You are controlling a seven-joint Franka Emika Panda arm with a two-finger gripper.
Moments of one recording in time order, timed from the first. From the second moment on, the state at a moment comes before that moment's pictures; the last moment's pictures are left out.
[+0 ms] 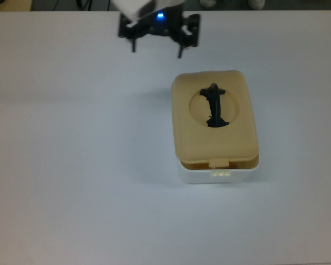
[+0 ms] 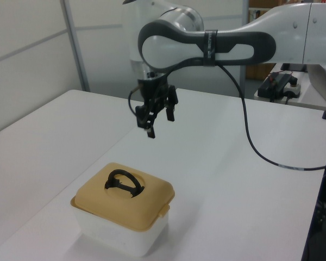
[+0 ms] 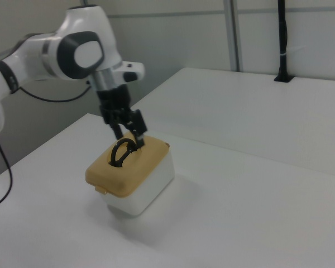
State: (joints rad) arm 0.17 0.24 -0.01 -1.33 -0.05 1.53 0.22
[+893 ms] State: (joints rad) arm -0.10 0.24 -0.01 -1.33 -0.05 1.53 0.08
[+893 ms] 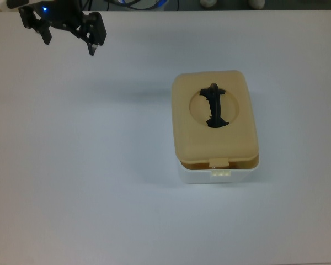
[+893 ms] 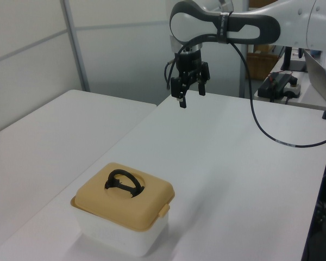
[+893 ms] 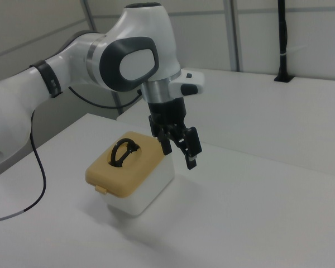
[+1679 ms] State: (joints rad) arm -0.13 0.24 -0.01 -1.33 -0.06 1.53 0.08
